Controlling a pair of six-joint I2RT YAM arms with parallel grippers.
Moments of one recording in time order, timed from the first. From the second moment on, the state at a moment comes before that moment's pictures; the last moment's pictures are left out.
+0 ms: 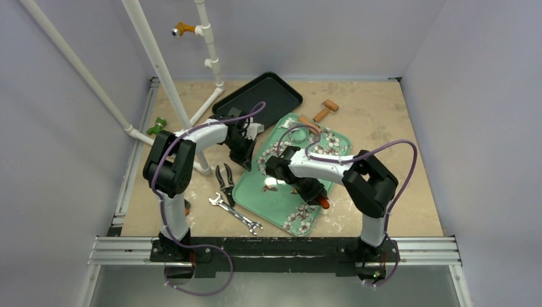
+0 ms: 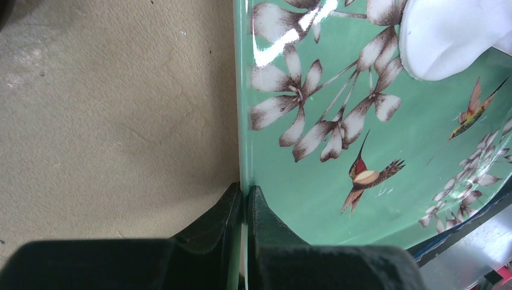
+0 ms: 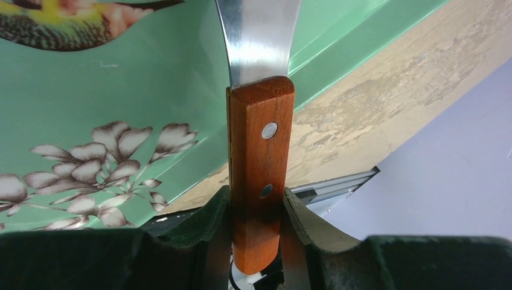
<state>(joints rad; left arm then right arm) -0.42 1.94 1.31 -0.70 0.39 -0.02 0.94 1.86 1.24 -1.31 0.40 0.47</state>
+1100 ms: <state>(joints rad) -0.42 1.94 1.31 -0.74 0.39 -0.02 1.05 1.83 1.21 -1.36 0.37 0.46</state>
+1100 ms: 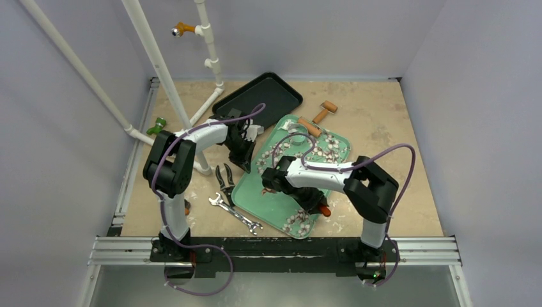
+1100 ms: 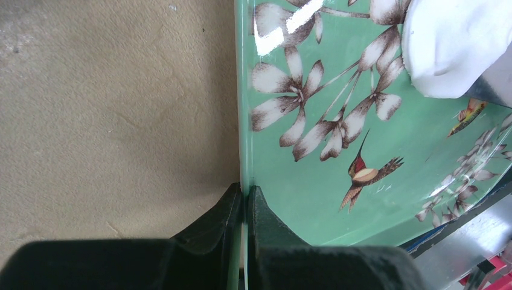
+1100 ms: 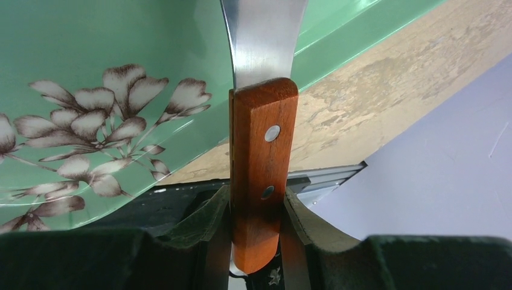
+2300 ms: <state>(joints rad) -0.42 1.94 1.31 -0.74 0.39 -0.02 1.03 1.89 1.23 -1.37 0.27 0.40</state>
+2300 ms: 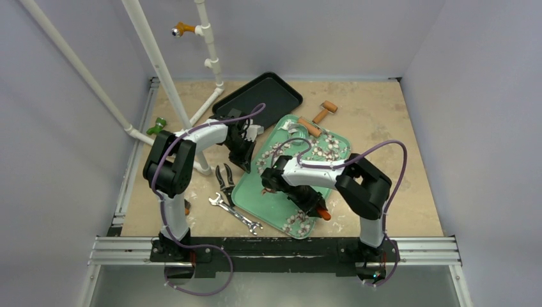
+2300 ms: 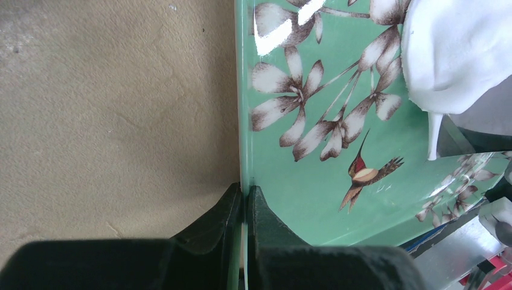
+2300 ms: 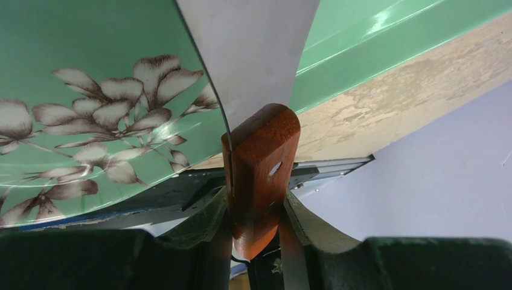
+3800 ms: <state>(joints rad) -0.43 2.13 1.63 -0.89 0.38 0.15 1.13 1.68 1.16 -1.38 0.14 0.44</state>
